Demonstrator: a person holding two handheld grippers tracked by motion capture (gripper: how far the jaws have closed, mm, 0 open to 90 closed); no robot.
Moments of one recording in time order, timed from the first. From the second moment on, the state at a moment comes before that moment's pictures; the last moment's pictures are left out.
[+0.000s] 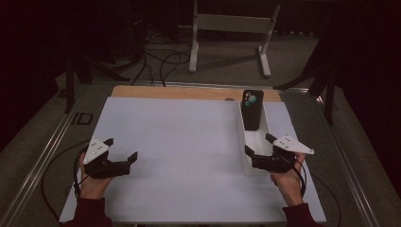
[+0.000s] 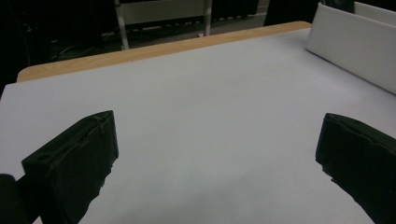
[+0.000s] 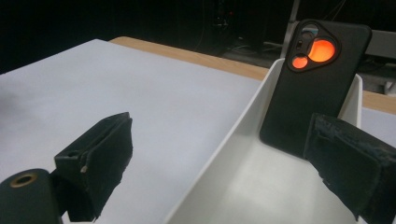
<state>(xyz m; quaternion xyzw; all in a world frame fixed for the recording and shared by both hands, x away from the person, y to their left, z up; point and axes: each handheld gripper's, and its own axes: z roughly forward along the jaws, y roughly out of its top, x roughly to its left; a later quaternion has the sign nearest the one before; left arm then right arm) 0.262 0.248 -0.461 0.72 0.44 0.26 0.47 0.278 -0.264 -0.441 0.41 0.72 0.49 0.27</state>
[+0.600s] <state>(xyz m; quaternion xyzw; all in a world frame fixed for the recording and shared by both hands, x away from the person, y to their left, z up) 0.253 0.249 -0.458 0.72 0.41 0.26 0.49 0.249 -0.276 -0.465 0.39 0.71 0.53 0.27</state>
